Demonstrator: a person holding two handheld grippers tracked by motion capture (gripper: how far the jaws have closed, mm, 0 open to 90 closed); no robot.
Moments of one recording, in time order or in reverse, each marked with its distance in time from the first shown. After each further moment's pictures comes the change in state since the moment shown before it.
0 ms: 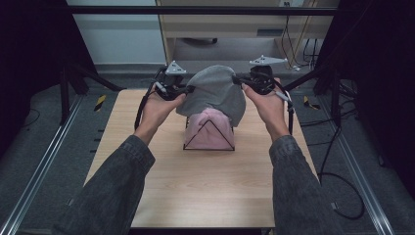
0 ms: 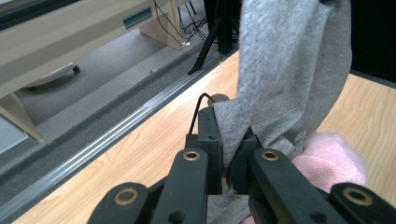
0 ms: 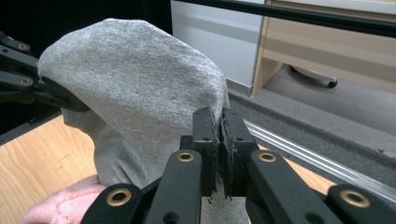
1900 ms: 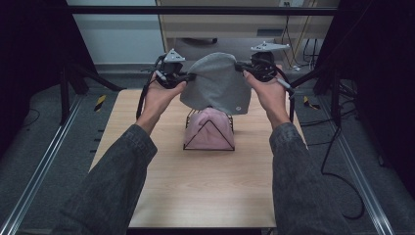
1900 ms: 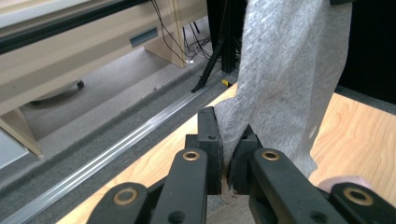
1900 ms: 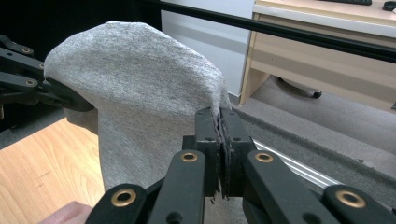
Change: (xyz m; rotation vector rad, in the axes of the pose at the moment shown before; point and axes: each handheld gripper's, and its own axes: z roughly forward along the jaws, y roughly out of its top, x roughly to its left) left arm 0.021 0.017 0.009 -0.072 -0.002 -0.026; right arm -0.012 0.031 0.002 -0.023 -0.038 -0.030
